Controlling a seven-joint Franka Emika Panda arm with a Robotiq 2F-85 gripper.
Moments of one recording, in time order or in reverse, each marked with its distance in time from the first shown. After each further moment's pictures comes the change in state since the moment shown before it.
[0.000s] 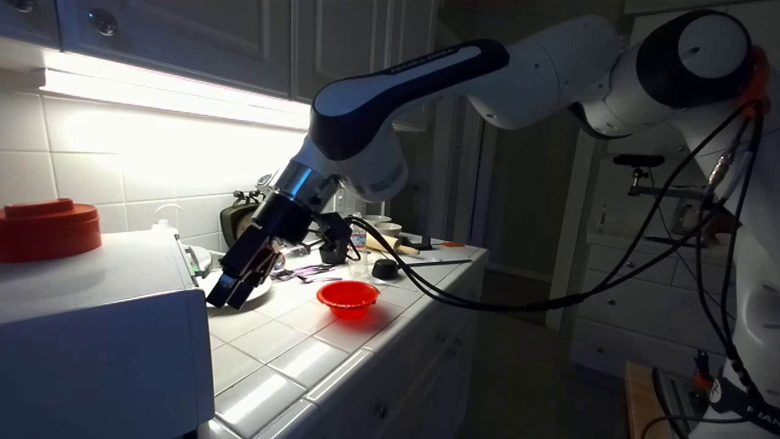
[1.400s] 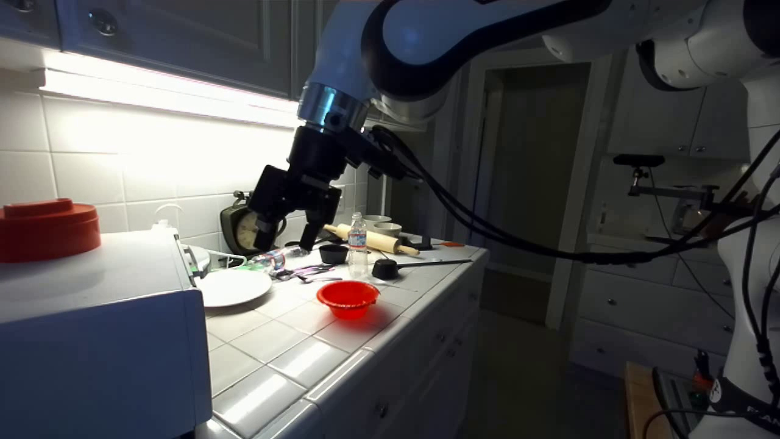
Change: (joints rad) arm 0.193 -0.299 -0.215 -0.123 -0.440 -0.185 0.866
